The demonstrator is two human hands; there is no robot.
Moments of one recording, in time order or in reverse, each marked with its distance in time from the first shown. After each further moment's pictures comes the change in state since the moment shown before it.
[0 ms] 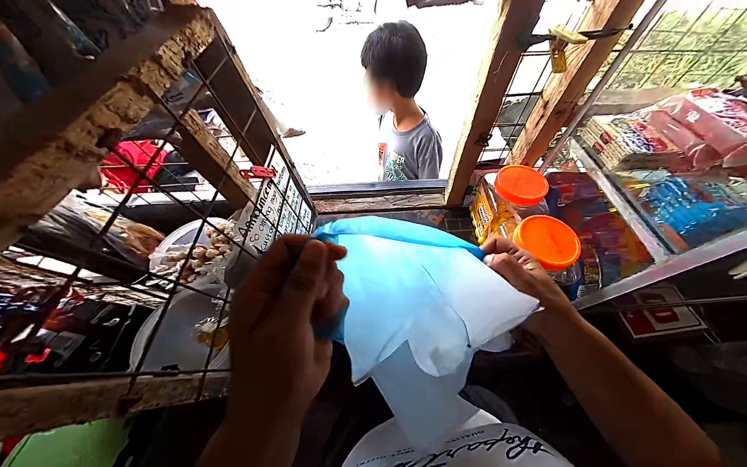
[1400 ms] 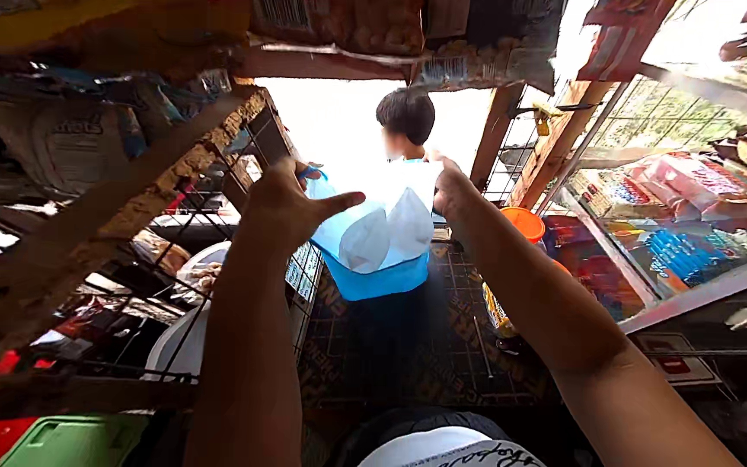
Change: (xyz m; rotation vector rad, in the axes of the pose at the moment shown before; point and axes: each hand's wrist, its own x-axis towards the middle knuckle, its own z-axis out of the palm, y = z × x) left_hand 0.126 0.029 -0.009 1.096 0.004 -0.113; right_hand 0.182 -0.059 0.083 0.200 0.205 0.190
